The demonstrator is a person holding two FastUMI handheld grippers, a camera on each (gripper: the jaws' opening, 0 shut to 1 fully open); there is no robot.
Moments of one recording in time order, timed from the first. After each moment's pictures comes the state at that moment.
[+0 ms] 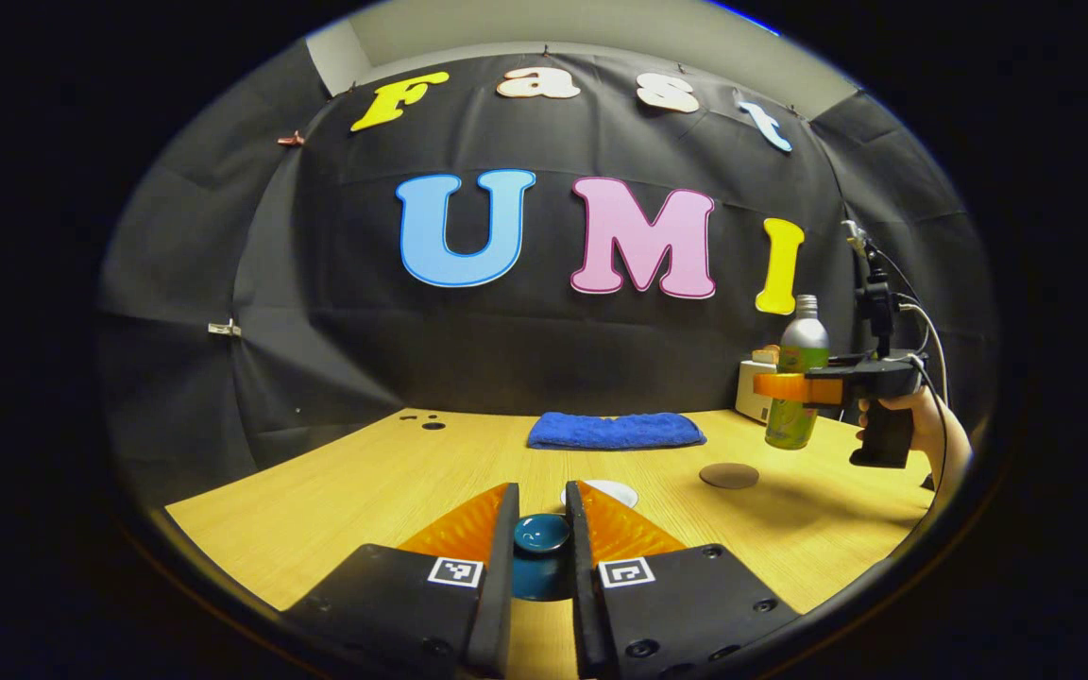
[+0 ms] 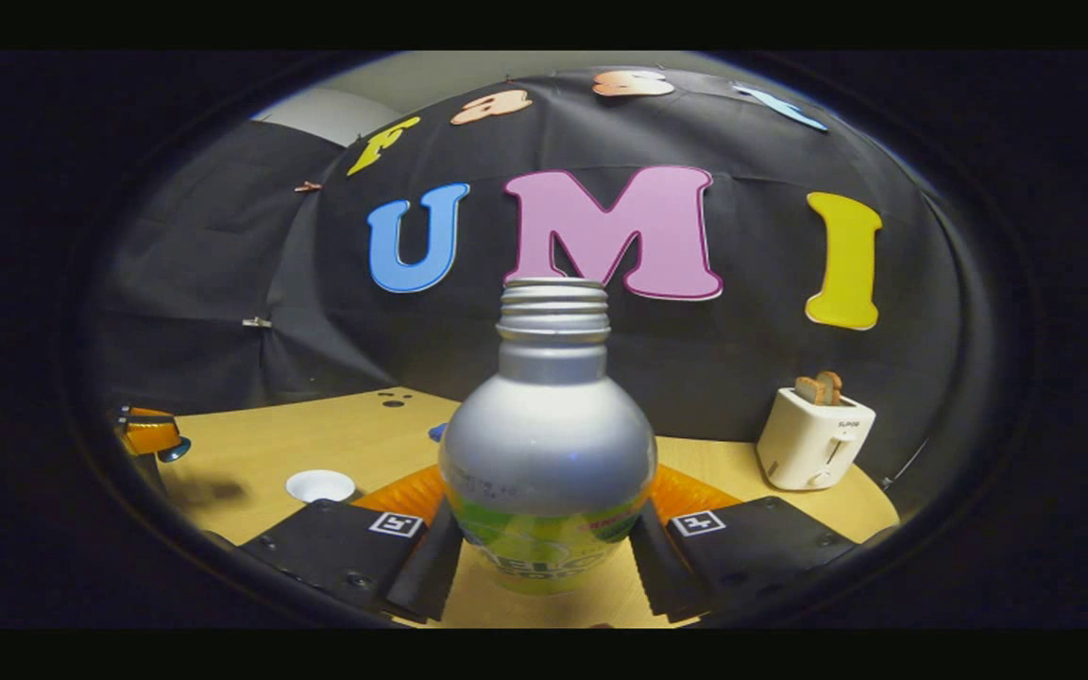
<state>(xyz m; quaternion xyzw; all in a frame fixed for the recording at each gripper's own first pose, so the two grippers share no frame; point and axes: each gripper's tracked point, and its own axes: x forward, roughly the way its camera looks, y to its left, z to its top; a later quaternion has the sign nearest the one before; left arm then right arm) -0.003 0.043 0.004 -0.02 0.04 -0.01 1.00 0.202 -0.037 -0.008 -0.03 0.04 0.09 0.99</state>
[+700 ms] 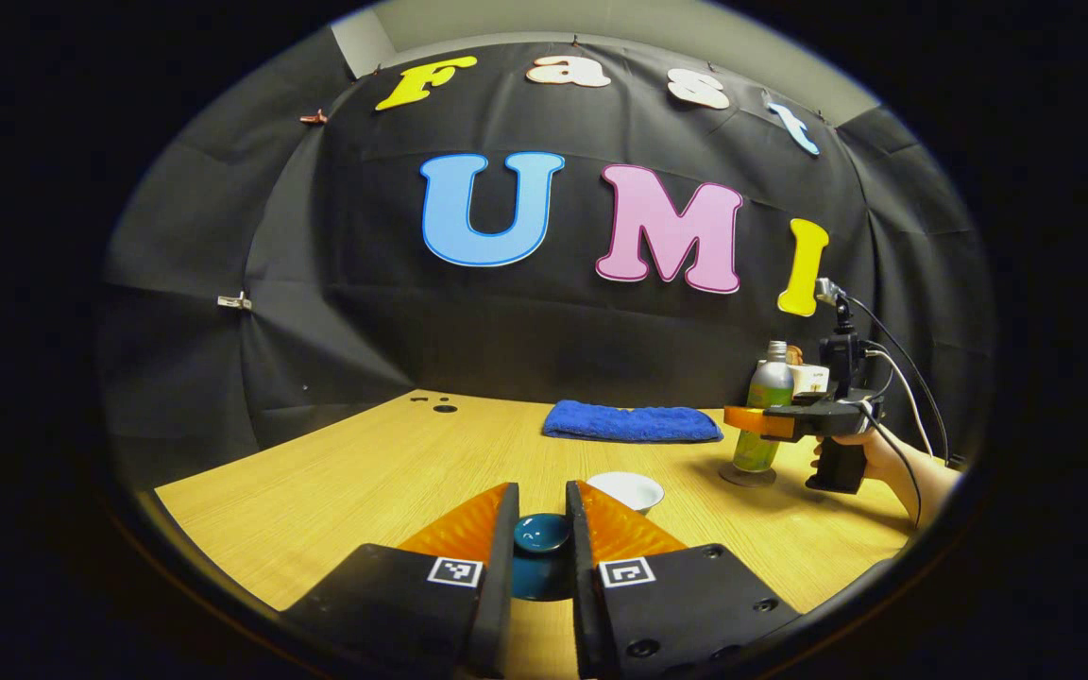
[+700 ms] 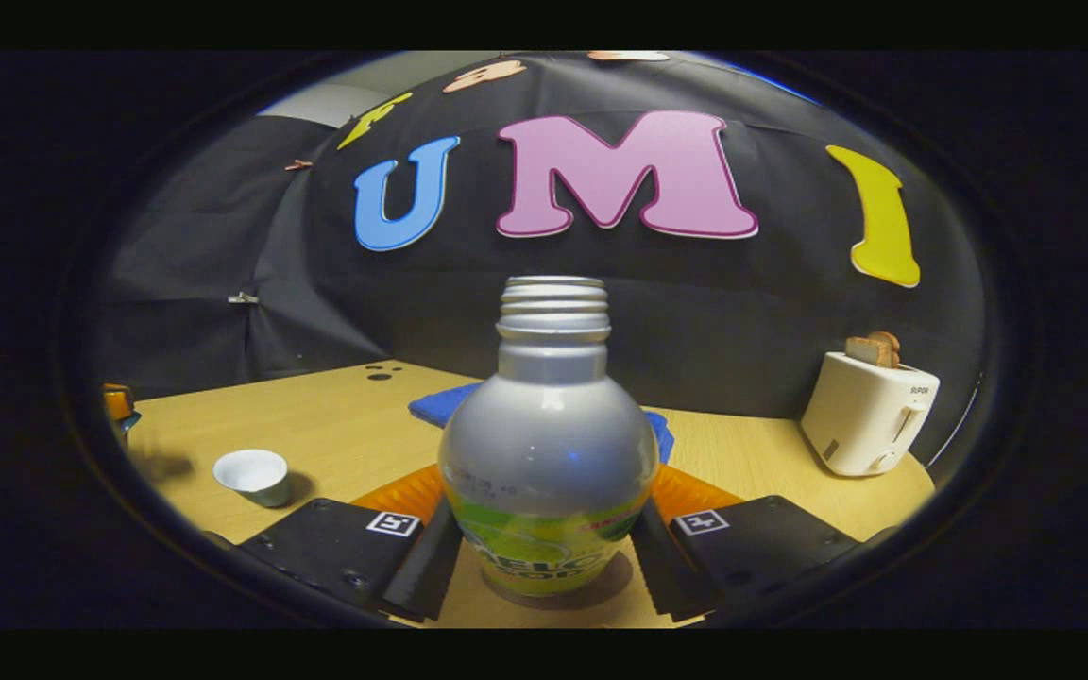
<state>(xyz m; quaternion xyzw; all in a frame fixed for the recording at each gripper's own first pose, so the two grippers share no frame) 0.011 0.067 -0.017 -0.05 0.06 0.01 1.00 0.273 -0.036 -0.092 -0.04 0.10 0.09 0.99</state>
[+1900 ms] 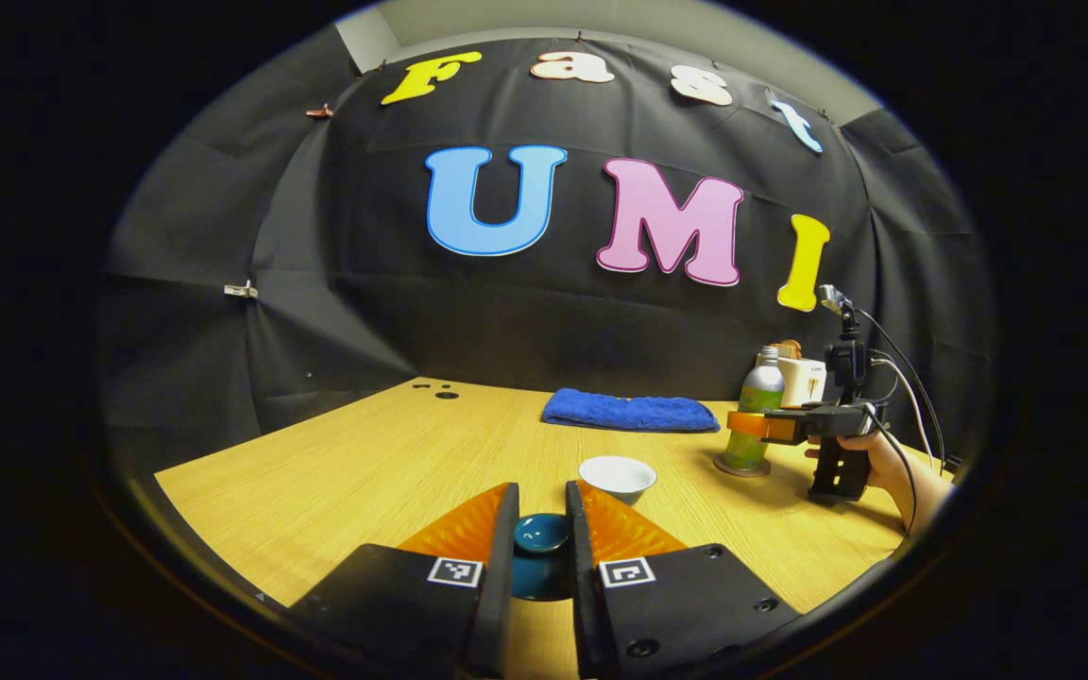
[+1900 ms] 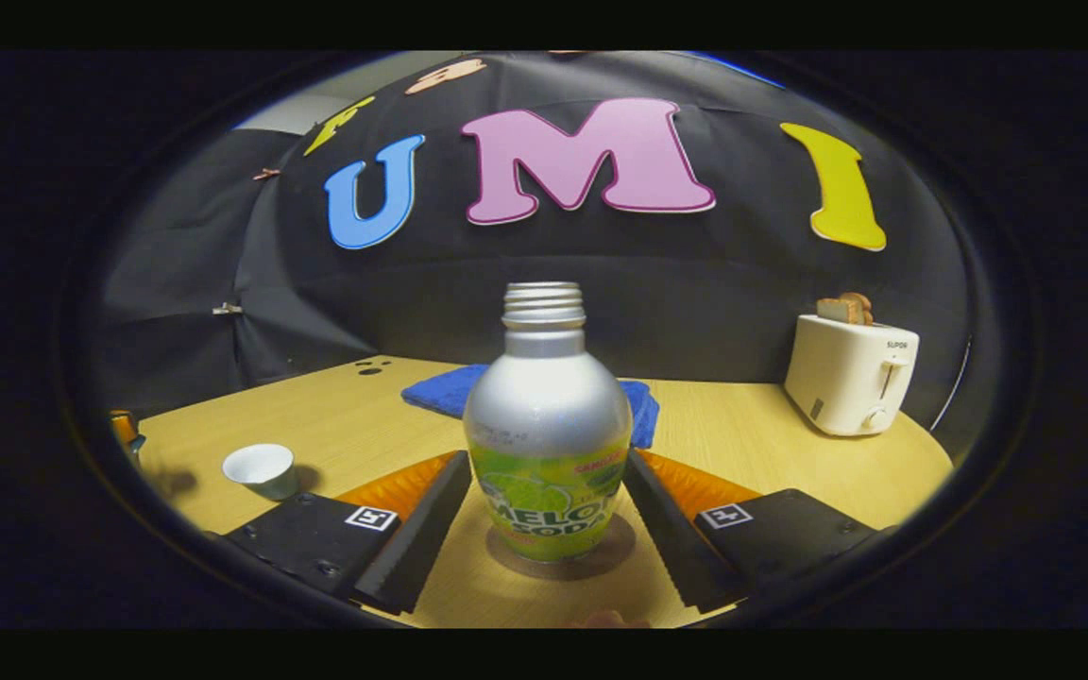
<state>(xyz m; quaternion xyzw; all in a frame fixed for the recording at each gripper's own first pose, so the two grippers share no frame) -0.008 0.055 -0.027 -0.06 0.07 0.01 1.00 0.235 -0.045 -0.098 -0.01 0.12 0.07 0.99</state>
